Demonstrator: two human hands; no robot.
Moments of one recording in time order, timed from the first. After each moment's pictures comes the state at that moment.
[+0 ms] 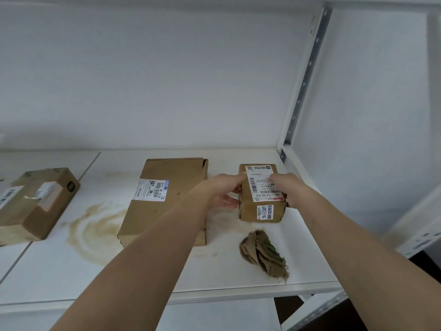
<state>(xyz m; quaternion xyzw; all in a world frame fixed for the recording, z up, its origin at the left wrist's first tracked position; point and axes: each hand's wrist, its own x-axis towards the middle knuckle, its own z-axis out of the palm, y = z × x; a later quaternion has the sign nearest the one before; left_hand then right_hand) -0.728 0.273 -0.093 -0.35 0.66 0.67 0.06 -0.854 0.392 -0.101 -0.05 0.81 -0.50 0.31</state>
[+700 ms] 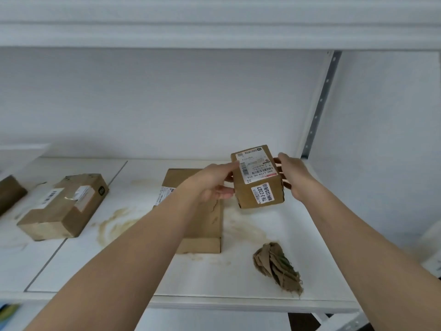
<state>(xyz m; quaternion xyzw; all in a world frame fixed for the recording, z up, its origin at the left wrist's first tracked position) -0.685 0.248 -0.043 -0.36 0.64 0.67 -0.07 -0.838 0.364 -0.047 -0.15 0.78 -0.55 0.26</state>
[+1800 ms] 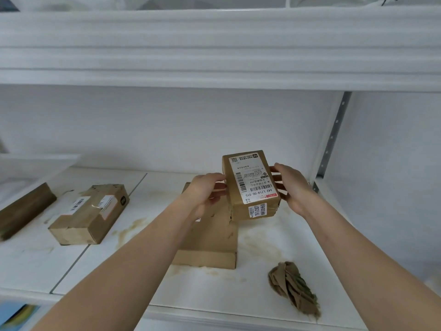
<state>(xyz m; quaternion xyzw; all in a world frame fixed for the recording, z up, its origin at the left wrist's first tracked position) -0.635 0.227 -0.035 -0.38 0.56 0.70 -0.24 -0.801 0.345 -0.026 -0.21 0.71 -0.59 0.31</state>
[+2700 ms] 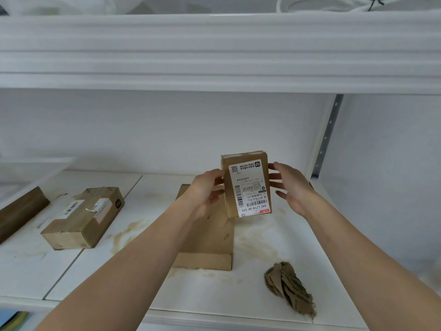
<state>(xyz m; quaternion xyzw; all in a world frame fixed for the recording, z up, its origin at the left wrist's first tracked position) -0.644 0.237 -0.029 -0.36 0.56 0.70 -0.23 -0.802 0.356 -0.017 -0.22 0.72 -0.59 0.29</state>
